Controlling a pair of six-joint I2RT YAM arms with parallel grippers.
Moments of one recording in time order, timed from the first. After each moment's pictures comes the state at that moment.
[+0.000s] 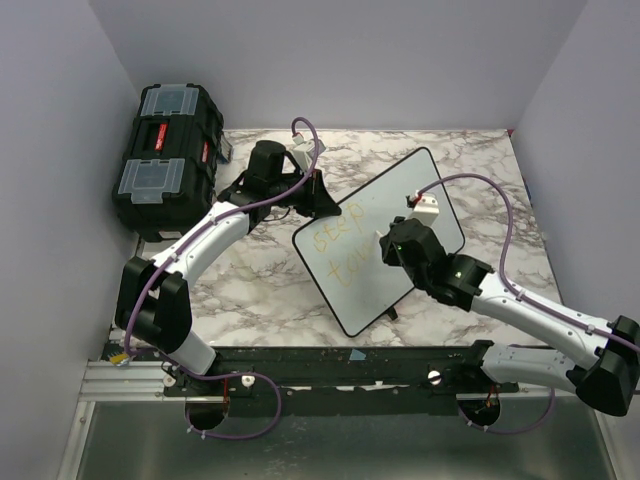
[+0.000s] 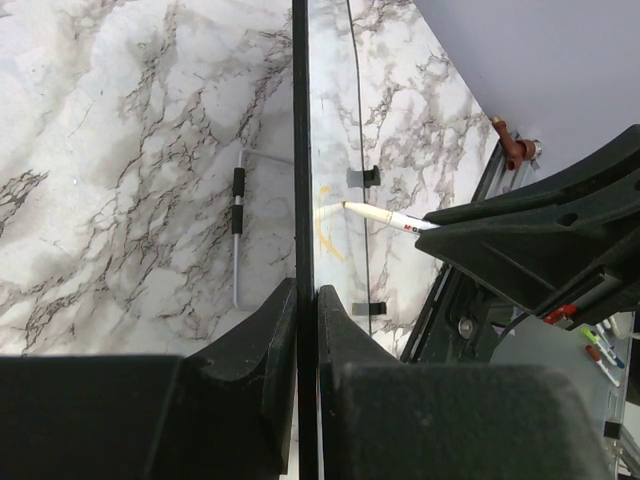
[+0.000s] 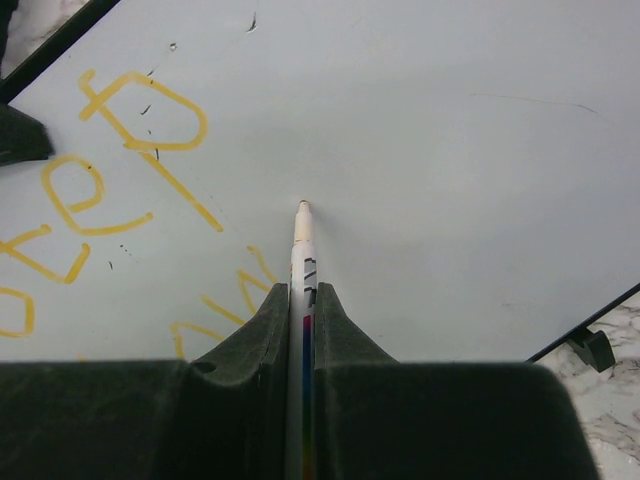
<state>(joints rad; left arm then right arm) -0.46 1.55 1.24 -0.17 0.73 -0.35 0.89 1.09 0.86 -0.36 0.60 0.65</state>
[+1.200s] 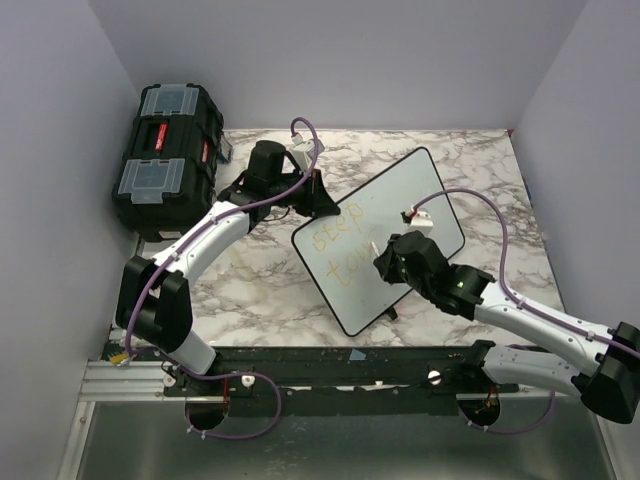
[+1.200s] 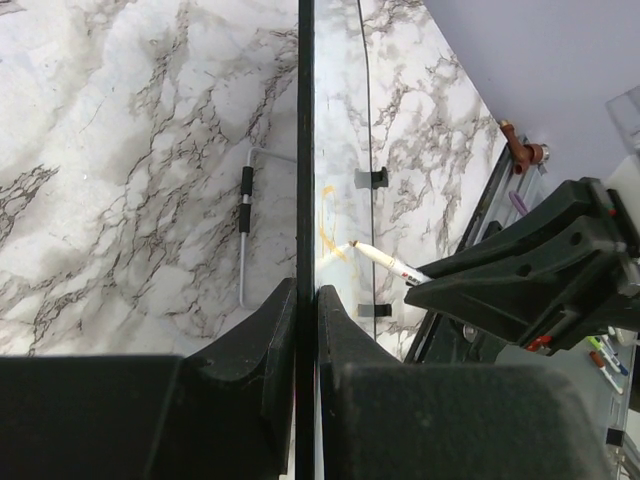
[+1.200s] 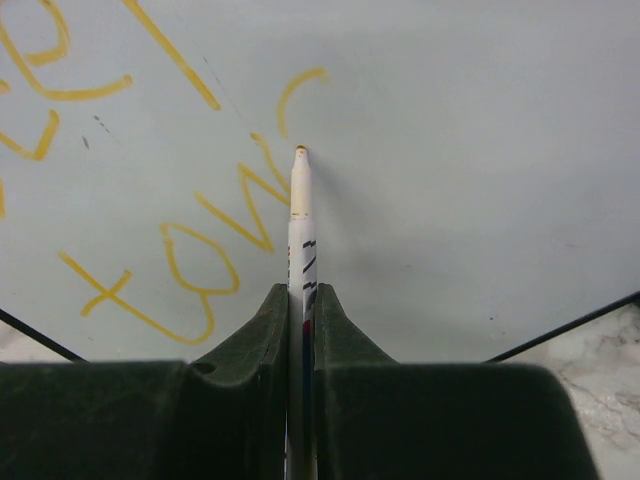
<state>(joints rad) -0.45 1.56 1.24 -0.18 0.72 -0.35 0.87 1.03 0.75 -0.32 0.40 0.66</state>
